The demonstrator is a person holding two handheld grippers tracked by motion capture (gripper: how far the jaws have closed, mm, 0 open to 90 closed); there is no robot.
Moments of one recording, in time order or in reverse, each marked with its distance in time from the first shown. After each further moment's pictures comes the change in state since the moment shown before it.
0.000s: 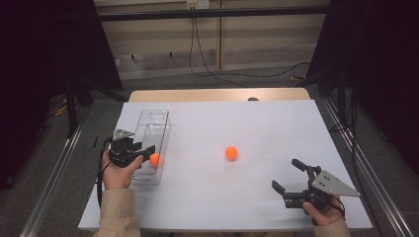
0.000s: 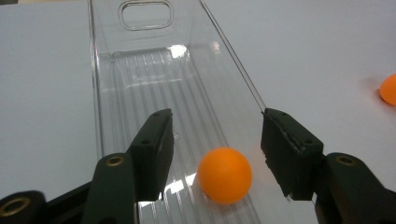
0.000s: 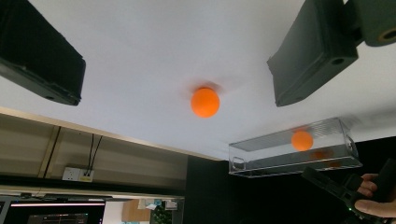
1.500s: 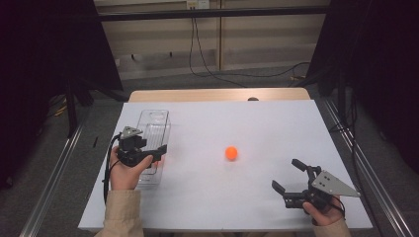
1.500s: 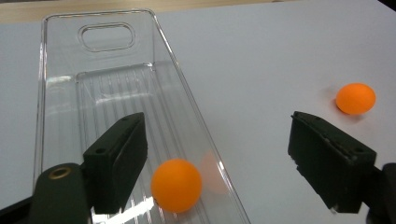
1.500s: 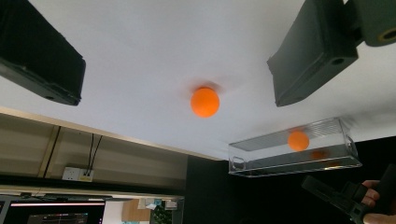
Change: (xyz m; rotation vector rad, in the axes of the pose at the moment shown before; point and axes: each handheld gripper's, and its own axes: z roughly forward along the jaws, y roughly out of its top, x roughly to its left) left arm -0.028 0.012 -0.002 -0.028 -0.054 0.023; right arm 0.000 0.000 0.000 0.000 0.001 0.000
